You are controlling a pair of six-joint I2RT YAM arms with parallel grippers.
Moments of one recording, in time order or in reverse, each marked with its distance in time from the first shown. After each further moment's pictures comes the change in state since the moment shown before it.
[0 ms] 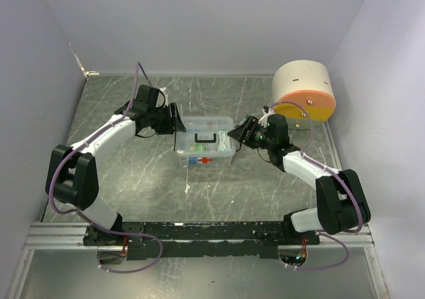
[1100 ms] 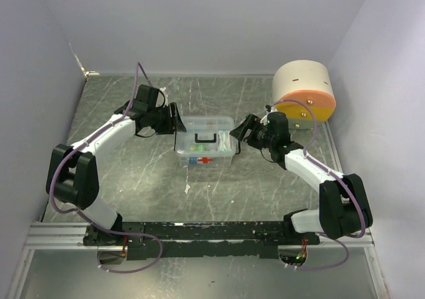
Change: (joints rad) left arm 0.005 0.005 0.001 0.000 0.008 0.000; right arm 0.001 -0.040 0.064 -0.202 0.119 -0.076
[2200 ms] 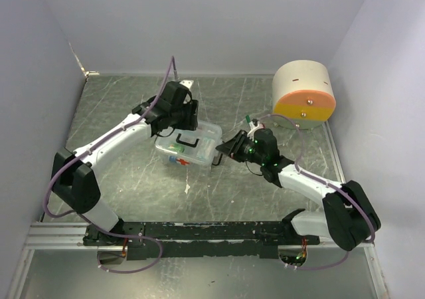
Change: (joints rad) left arm -0.254 -0.003 0.209 -0.127 -0.423 0.108; right arm 0.216 -0.096 -0.169 0.202 0.010 0.290
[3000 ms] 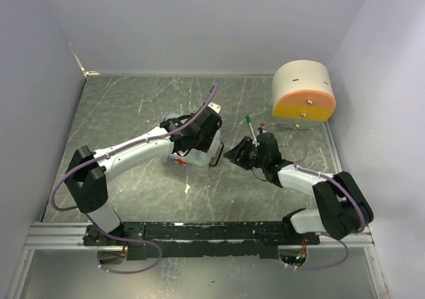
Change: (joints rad) left arm -0.297 0.062 0.007 -0.098 -0.307 0.053; right arm -0.078 0.083 -0.074 -0.026 0.011 -0.029
